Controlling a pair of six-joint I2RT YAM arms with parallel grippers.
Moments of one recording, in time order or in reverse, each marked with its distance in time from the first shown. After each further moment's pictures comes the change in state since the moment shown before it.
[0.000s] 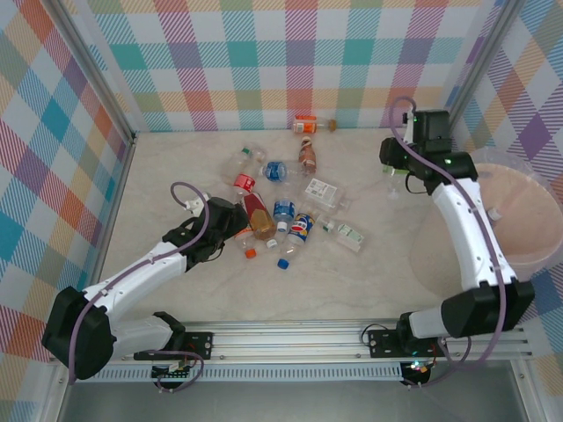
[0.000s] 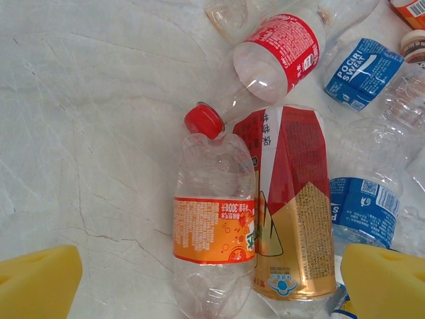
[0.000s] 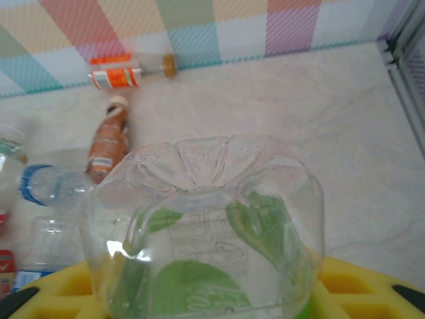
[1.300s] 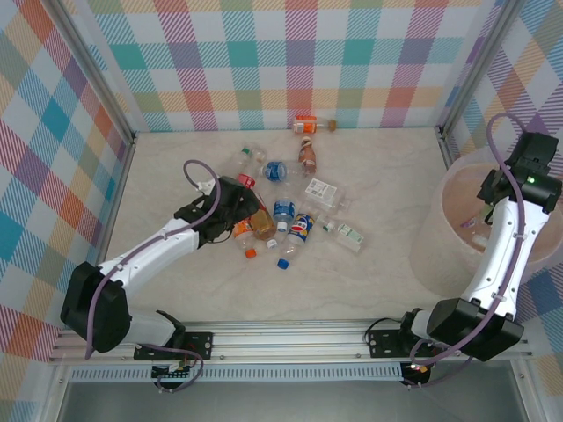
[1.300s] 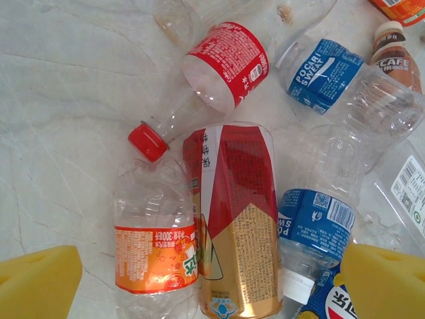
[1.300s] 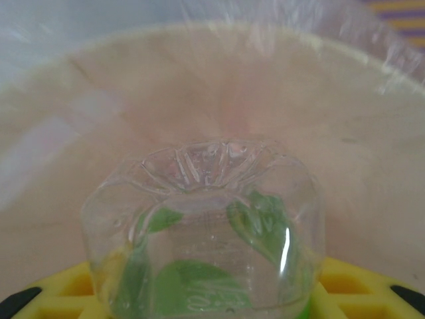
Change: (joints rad) left arm 0.013 0.182 0.224 -0.063 0.064 0.042; right arm -0.621 -0.084 0.016 -0.379 0.193 -0.070
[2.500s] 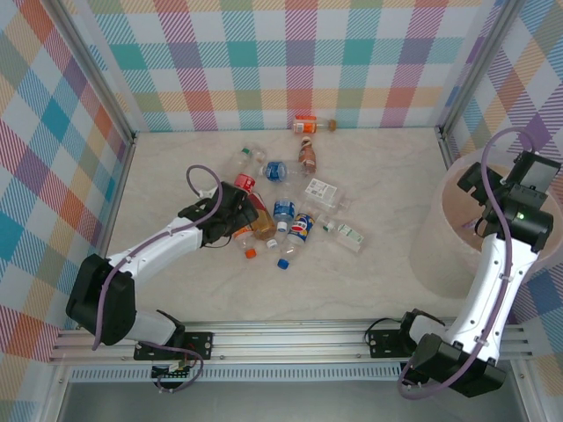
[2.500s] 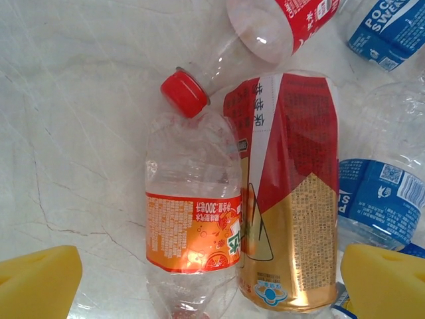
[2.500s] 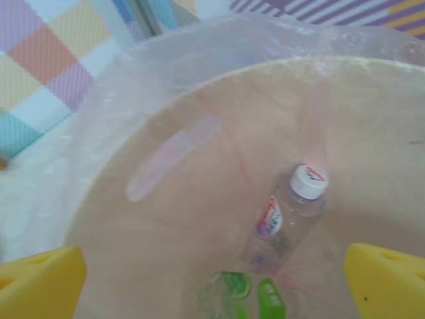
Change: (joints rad) left arm 0.026 0.045 -0.043 -0.043 0.071 -0.031; right arm -0.001 -0.239 -0.134 0.189 -0.252 0.132
